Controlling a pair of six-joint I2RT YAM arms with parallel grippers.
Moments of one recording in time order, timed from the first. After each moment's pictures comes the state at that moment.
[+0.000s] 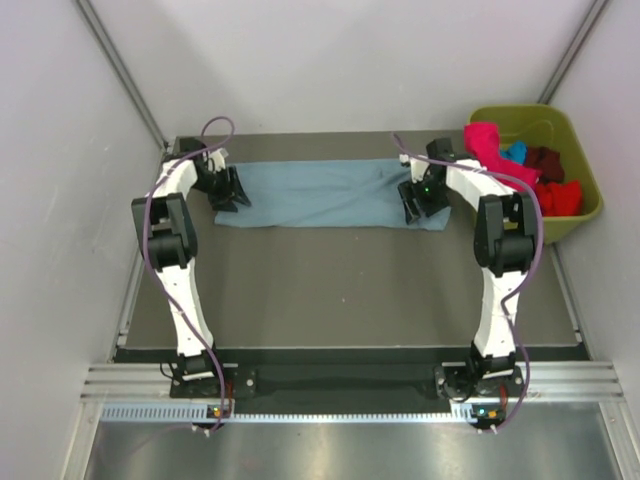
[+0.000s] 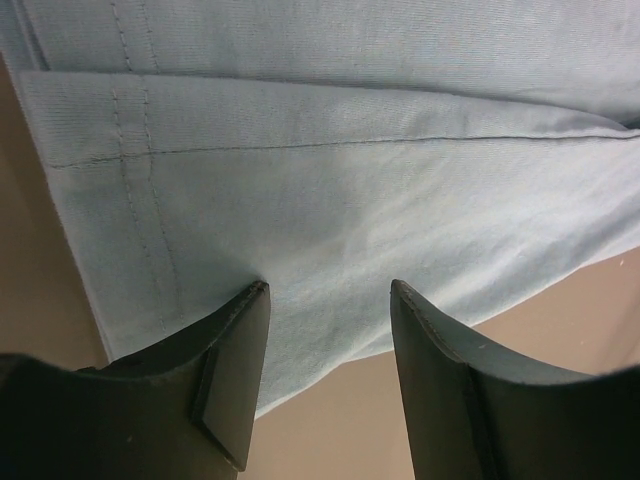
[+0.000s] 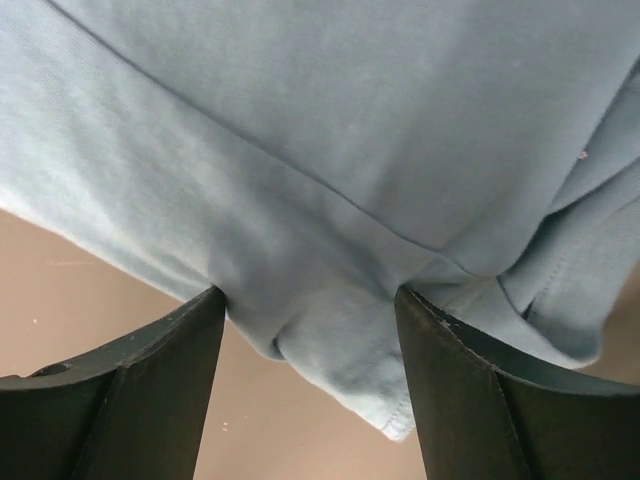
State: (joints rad) left arm 0.15 2.31 1.90 -0.82 0.53 -0.09; right arm 0.15 2.14 1.67 -0.78 -0.23 -0.29
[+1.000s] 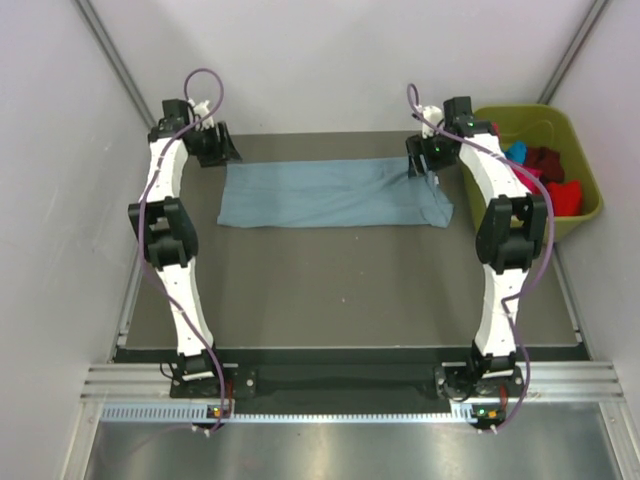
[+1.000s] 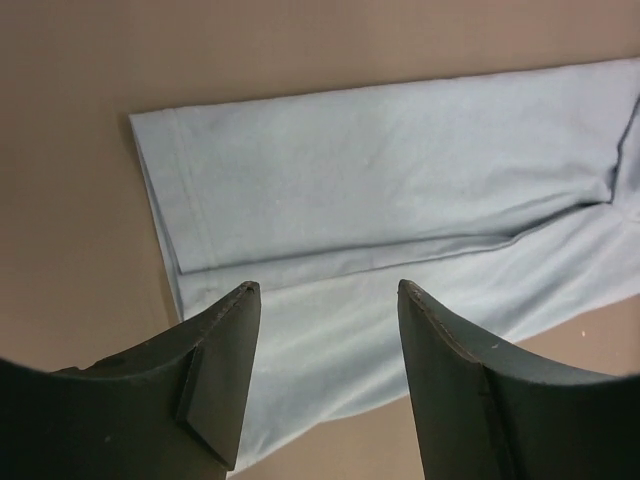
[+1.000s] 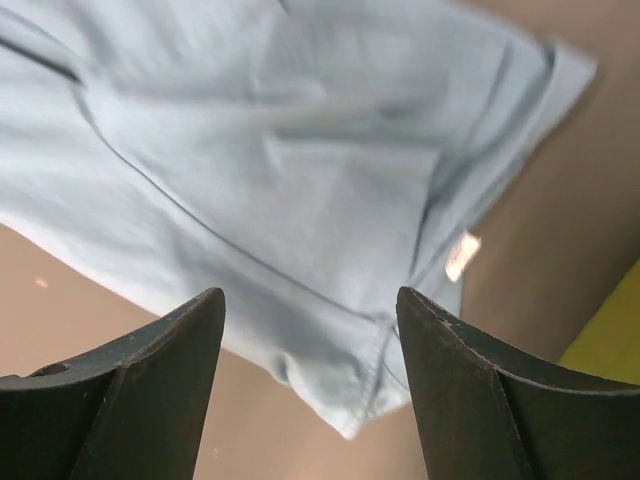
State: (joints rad) left arm 0.15 2.33 2.26 -0.81 0.53 -0.06; right arm 0.10 2.17 2.02 -0.83 -0.31 -0.28
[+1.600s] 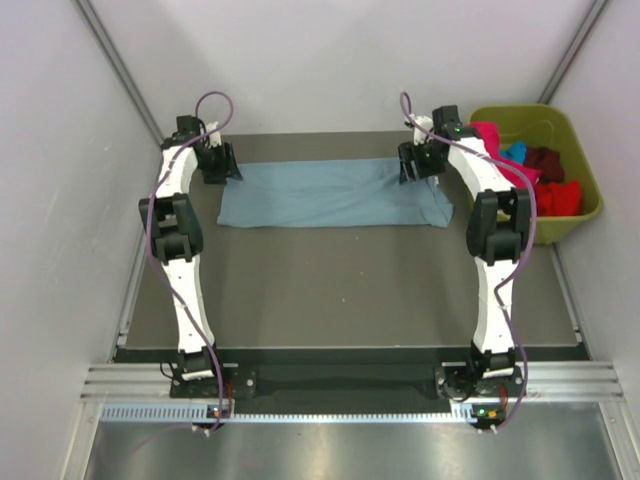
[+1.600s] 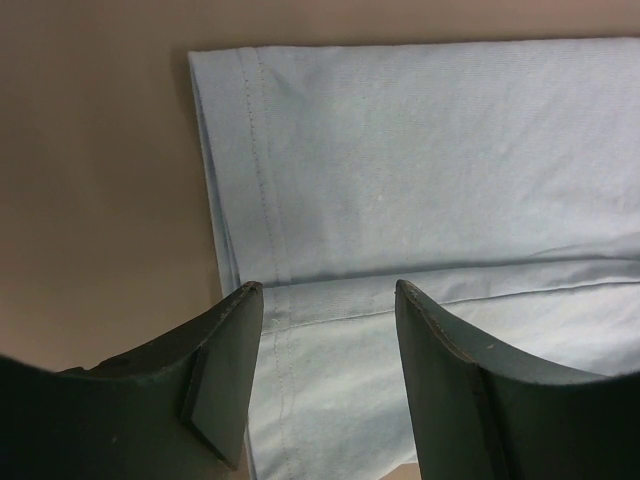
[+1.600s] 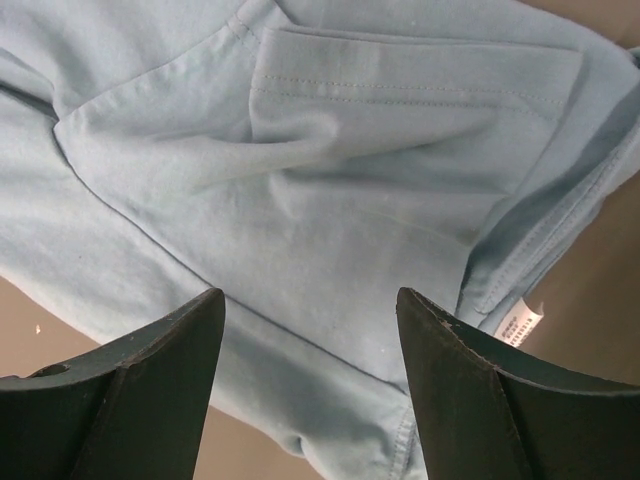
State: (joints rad) left arm 0.14 2.47 2.26 -0.81 0.39 -0.04; right arm 0.12 2.31 2.10 -0.80 -0.34 -0.20
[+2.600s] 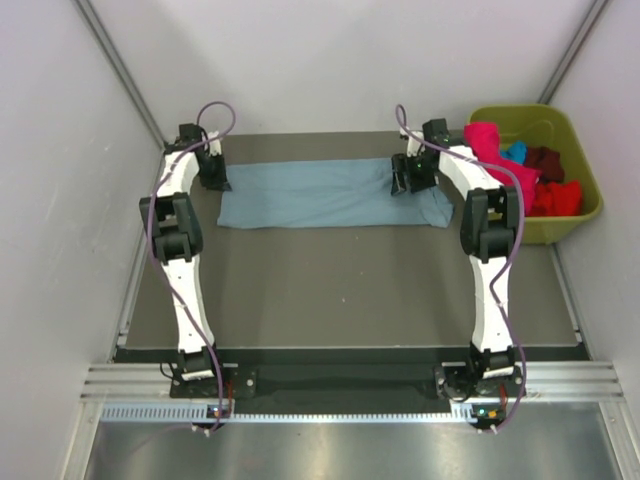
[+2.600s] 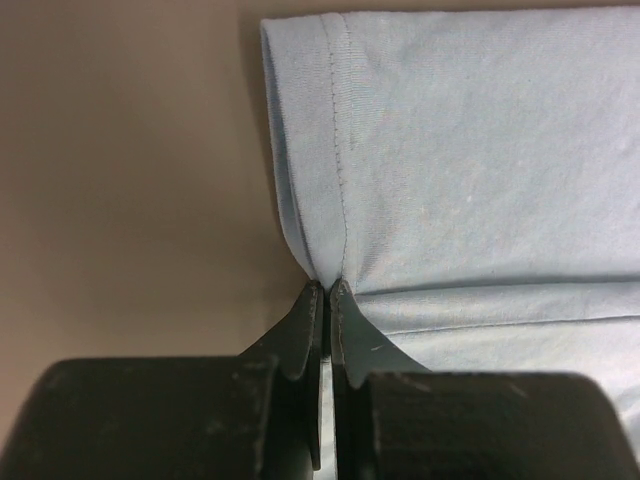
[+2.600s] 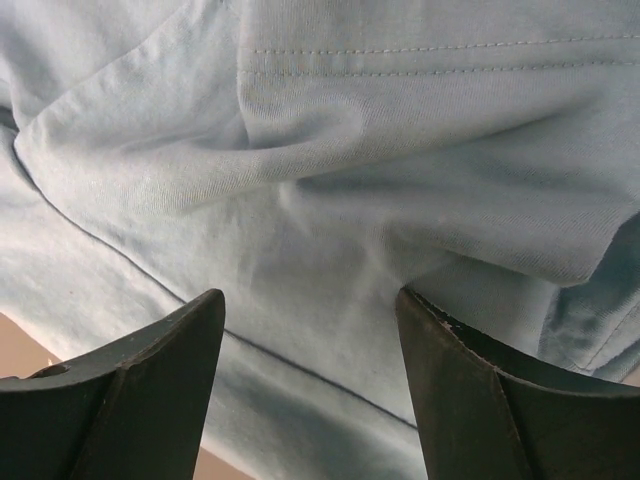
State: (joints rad) left arm 0.14 2.48 2.20 -0.78 0.29 0.00; right arm 0.15 2.38 2.05 -0.75 -0.35 -0.09
